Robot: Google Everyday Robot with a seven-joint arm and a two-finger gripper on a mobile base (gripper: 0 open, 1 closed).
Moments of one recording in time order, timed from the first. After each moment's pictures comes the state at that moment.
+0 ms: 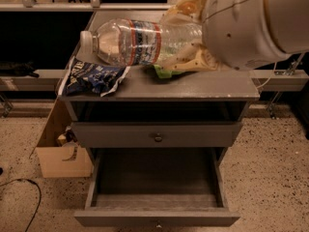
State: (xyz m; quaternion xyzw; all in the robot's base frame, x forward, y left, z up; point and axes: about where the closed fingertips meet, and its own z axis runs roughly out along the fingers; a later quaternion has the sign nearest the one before) arm 0.416 -0.030 1.065 -0.70 0.53 -0.08 0.46
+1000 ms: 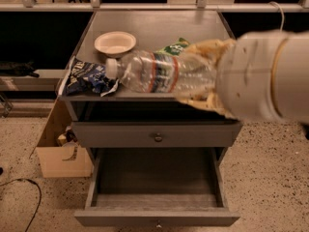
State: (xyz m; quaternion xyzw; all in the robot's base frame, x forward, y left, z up) arm 0.403 -0.049 1.017 -0.66 0.57 -0.08 0.48
